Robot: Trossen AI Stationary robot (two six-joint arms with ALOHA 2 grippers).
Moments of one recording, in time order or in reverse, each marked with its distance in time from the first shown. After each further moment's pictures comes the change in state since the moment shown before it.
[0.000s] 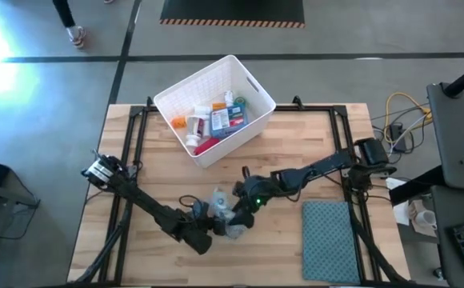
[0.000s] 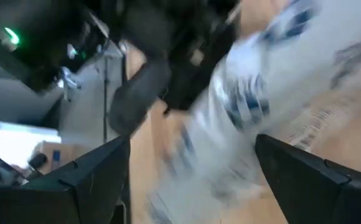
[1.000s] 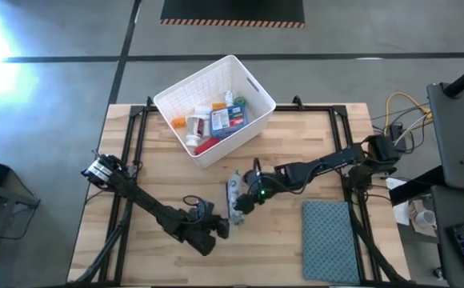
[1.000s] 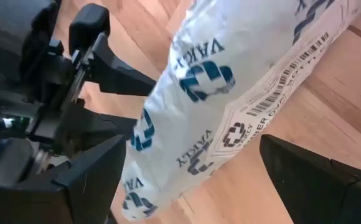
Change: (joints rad) left arm 0.001 -0.005 0.082 -0.061 -0.053 0.165; right arm -0.030 -0.110 0.007 -0.346 0.185 0.313
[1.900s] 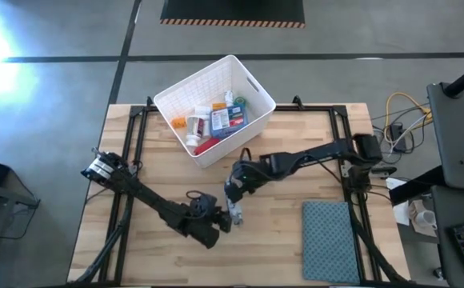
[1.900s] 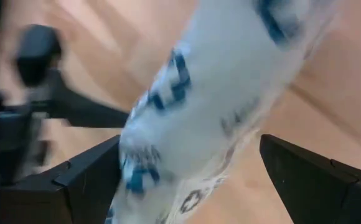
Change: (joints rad) left arm 0.054 -0.007 -0.005 -0.015 -0.038 0.138; right arm -0.111 0.134 0.222 -0.229 -0.012 -0.068
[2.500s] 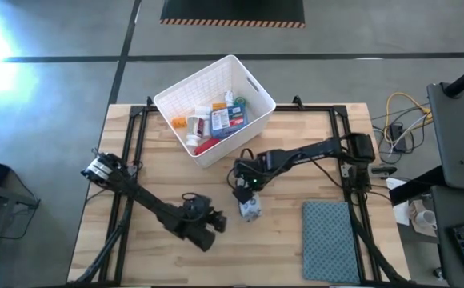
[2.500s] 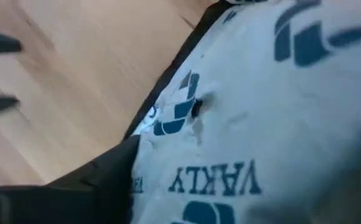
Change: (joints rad) left arm -0.031 -0.006 -0.002 -0.151 0.007 -0.117; right arm -0.046 0.062 0.026 -0.236 -0.060 -0.201
